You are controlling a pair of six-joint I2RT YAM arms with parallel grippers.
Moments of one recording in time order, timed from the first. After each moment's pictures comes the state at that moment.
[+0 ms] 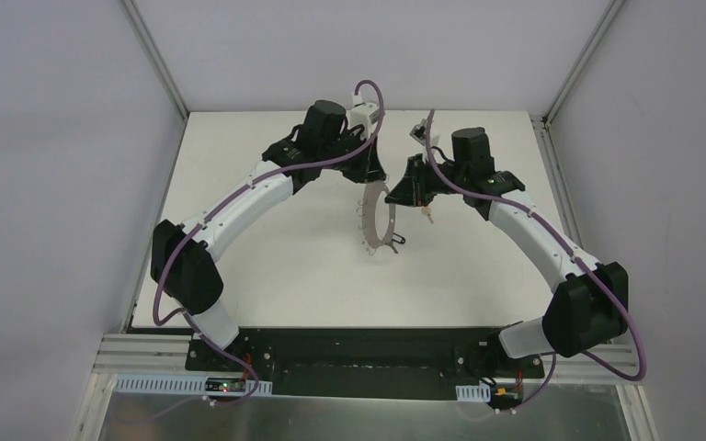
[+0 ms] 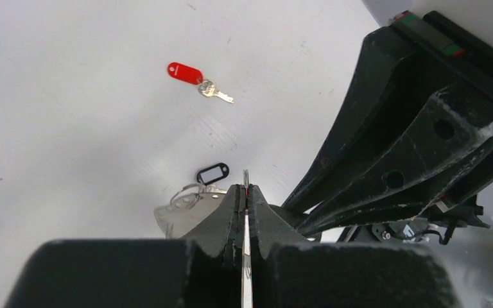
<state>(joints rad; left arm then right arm) -0.63 1.67 1.57 -0.43 0.40 -0.26 0.40 1.42 1.18 -0.37 -0.76 0.20</state>
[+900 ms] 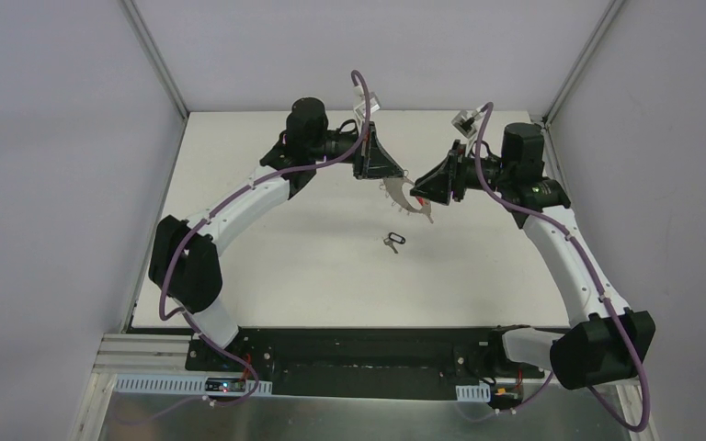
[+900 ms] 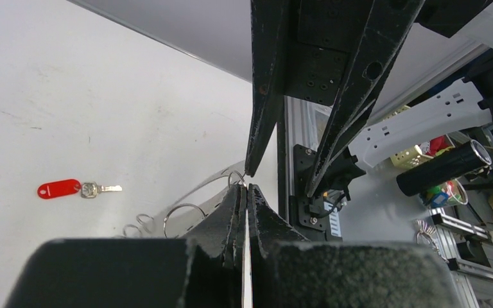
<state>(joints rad) -0.56 1.67 1.43 0.19 0.99 -0.45 0.21 1.24 1.17 -0.37 -1.06 0.12</state>
